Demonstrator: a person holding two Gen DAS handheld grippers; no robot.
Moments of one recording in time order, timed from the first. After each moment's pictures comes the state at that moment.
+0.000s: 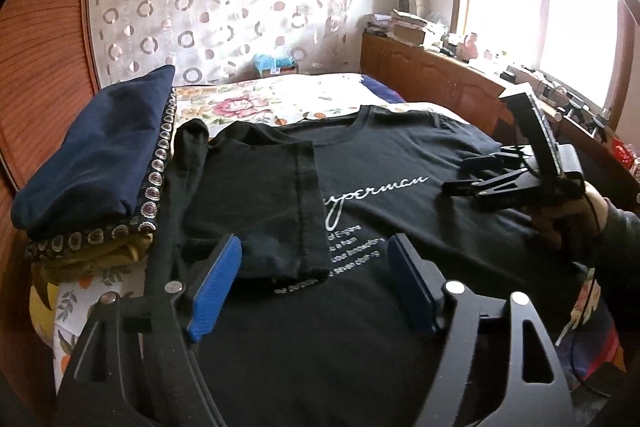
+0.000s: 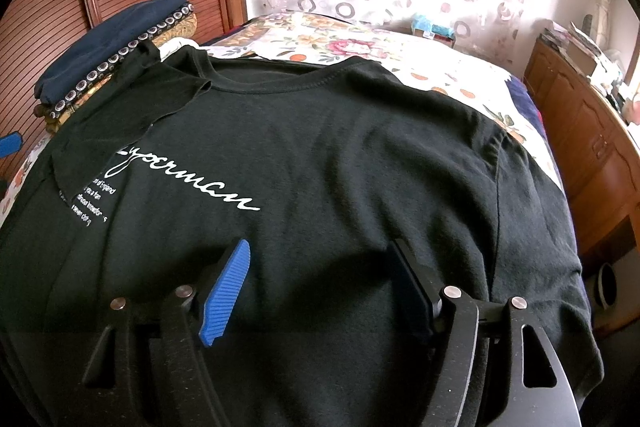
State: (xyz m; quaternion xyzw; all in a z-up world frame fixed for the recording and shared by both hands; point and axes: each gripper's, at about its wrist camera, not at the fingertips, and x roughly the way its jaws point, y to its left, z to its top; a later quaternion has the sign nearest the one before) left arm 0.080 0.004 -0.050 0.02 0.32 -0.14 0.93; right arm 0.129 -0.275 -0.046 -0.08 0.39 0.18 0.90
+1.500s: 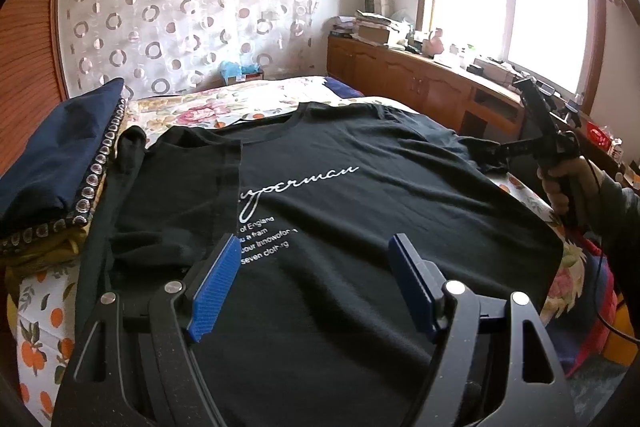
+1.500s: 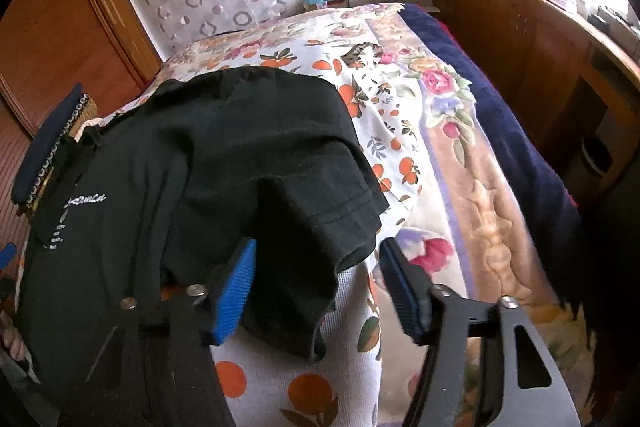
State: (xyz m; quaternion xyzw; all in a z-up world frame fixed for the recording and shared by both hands) left arm 0.057 -0.052 -0.055 0.03 0.31 -0.19 0.93; right arm 0.093 -0.460 -0.065 0.09 0.43 0.07 0.90
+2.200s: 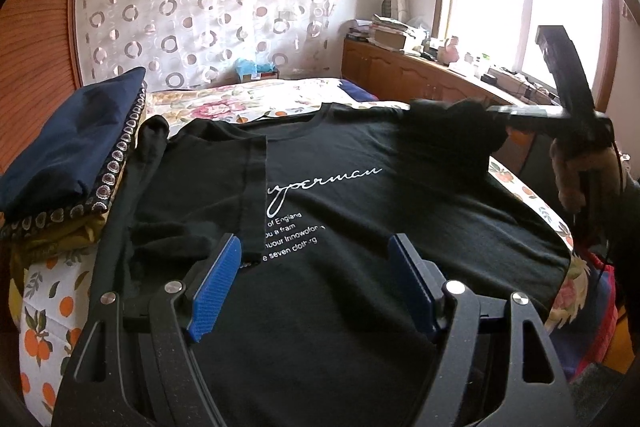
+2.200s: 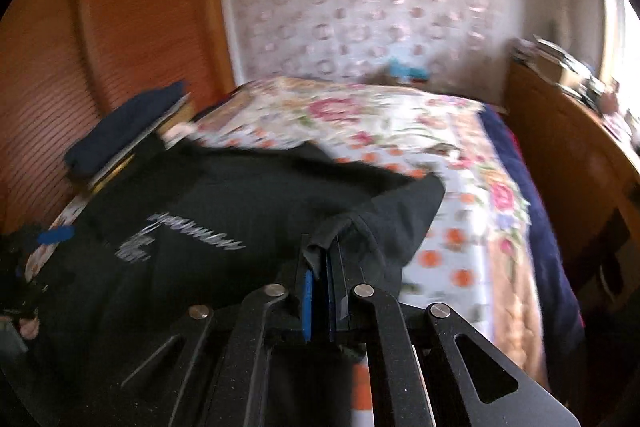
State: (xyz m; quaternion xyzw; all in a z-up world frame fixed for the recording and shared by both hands) left arm 0.060 -0.033 -0.058 0.01 0.31 -0.17 0.93; right arm 0.058 -0.326 -0.010 -0.03 0.31 0.18 0.93
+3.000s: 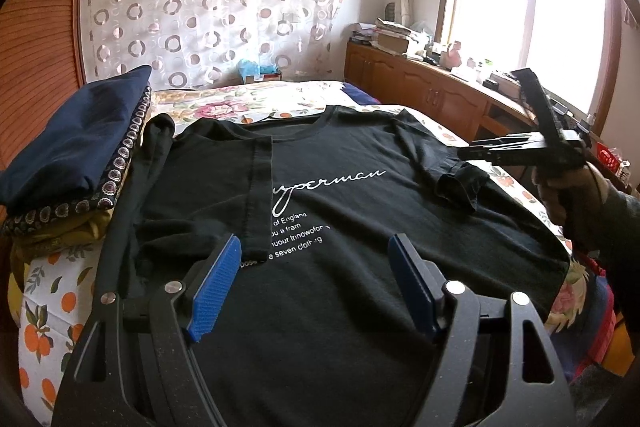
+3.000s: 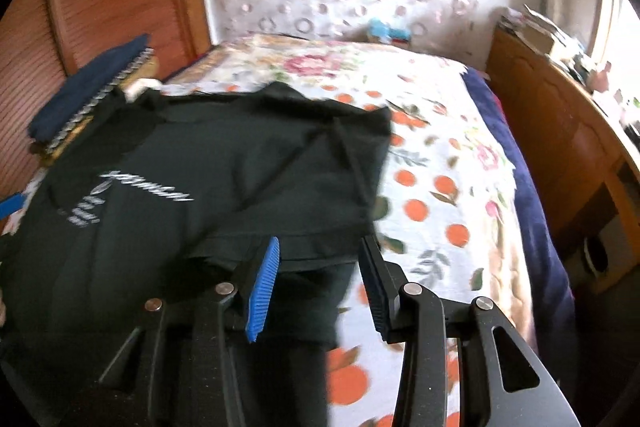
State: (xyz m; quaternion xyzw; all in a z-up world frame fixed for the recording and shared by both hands) left arm 0.058 -0.027 -0.057 0.01 0.31 -0.17 0.94; right arm 0.099 -0.335 -0.063 -0.04 0.38 0.11 0.92
